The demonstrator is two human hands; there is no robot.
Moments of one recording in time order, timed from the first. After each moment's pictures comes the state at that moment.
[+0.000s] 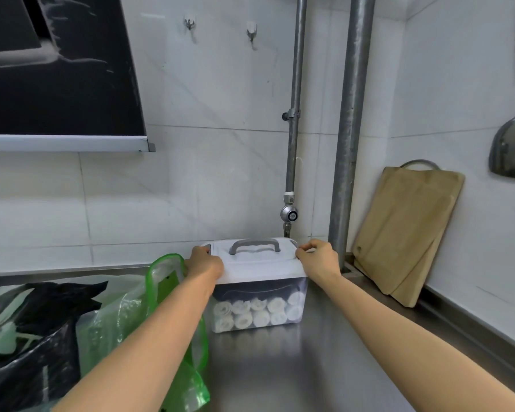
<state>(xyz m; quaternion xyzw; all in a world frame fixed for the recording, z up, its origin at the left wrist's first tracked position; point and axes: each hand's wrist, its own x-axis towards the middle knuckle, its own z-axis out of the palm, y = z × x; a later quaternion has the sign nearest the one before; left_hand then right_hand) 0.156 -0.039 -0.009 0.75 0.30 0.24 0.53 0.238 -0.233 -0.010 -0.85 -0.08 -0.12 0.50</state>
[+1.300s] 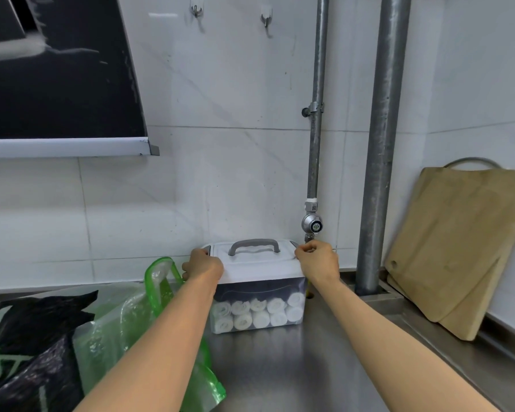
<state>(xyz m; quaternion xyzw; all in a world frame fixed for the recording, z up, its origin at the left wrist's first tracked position) 0.225 0.016 -0.012 0.76 0.36 0.25 0.49 0.305 -0.171 -0.016 -0.83 -0.09 -0.14 0.53</state>
